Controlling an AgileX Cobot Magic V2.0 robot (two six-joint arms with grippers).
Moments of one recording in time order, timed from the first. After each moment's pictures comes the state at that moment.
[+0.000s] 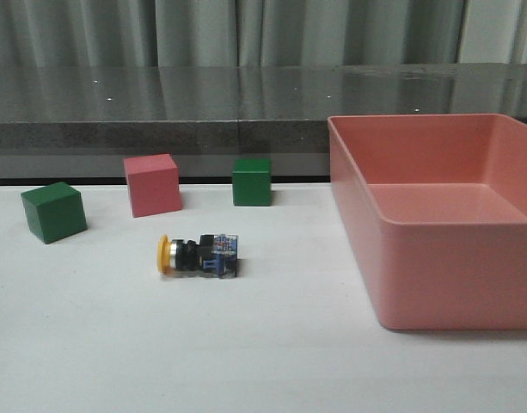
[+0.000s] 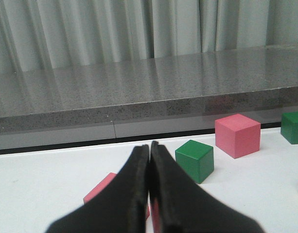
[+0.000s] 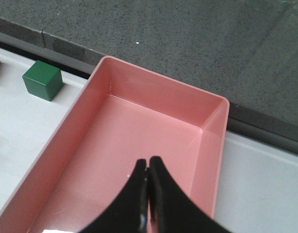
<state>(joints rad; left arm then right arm) -0.02 0.00 0.00 0.03 0.05 0.02 0.20 1.02 -1.01 -0.07 0.55 -0.13</state>
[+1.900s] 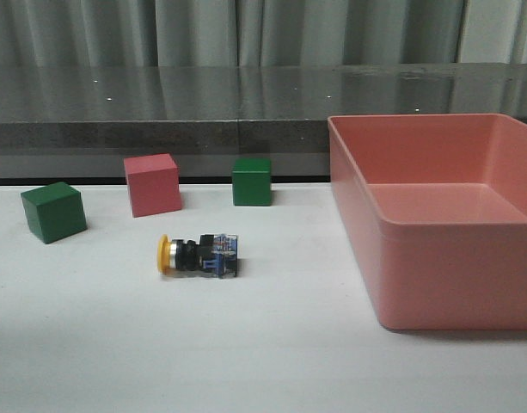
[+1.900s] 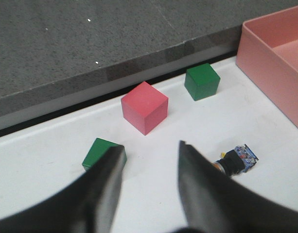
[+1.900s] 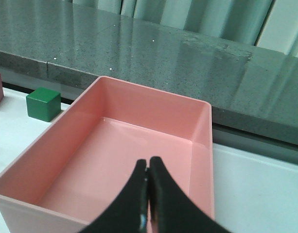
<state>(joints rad) -0.02 1.09 -0.94 -0.69 0.61 0.79 0.17 0.39 -0.29 -0.07 0.10 -0.11</state>
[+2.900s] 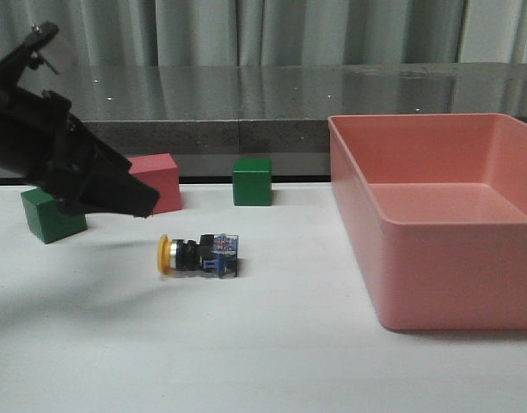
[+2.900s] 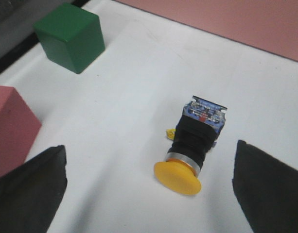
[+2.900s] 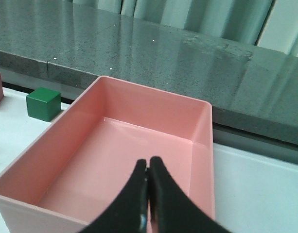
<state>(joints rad) -0.08 1.84 -0.95 -1.54 0.82 2.20 0.17 0.39 -0.29 -0.07 0.10 -0.11</state>
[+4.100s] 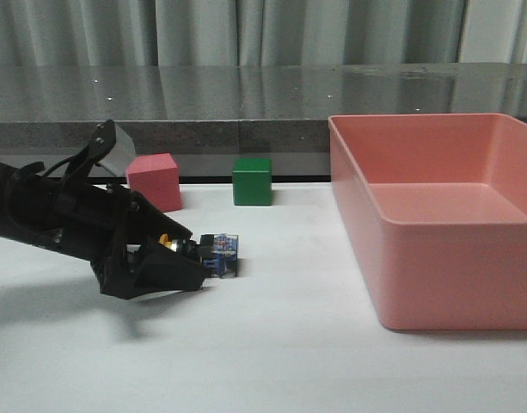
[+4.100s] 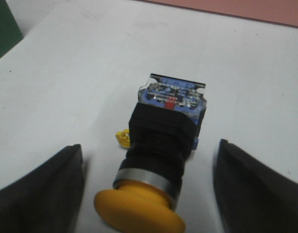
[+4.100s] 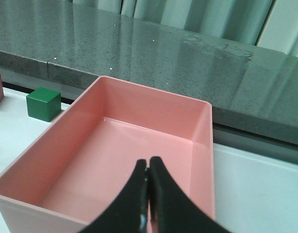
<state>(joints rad) -0.16 2.14 -0.99 -1.77 0.94 2.58 0.17 0.39 -0.29 -0.07 0.10 -0.11</state>
